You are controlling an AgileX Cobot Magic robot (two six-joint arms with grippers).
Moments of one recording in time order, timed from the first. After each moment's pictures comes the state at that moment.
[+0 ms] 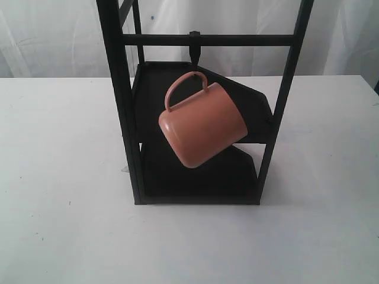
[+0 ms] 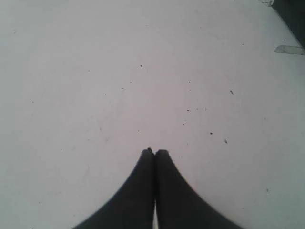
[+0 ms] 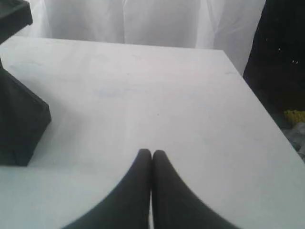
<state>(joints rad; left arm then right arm) 0.08 0.00 0.02 0.00 0.50 0.02 0.02 0.00 0.00 -0.08 0.31 0.03</state>
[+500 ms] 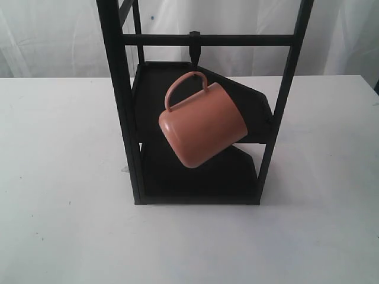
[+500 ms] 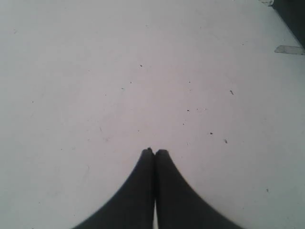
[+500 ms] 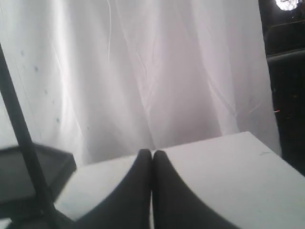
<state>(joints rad) 0.08 0.00 0.02 0.00 0.50 0.02 0.02 0.00 0.00 0.05 -0.07 0.22</state>
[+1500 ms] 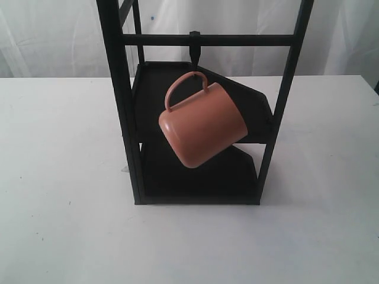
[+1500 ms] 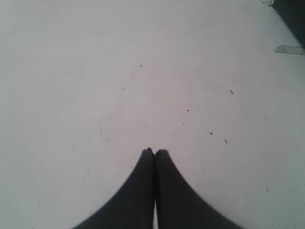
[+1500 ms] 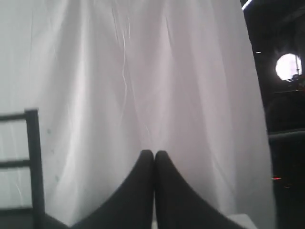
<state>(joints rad) 0.08 0.00 0.02 0.00 0.50 0.02 0.02 0.00 -0.19 0.06 -0.08 0.01</state>
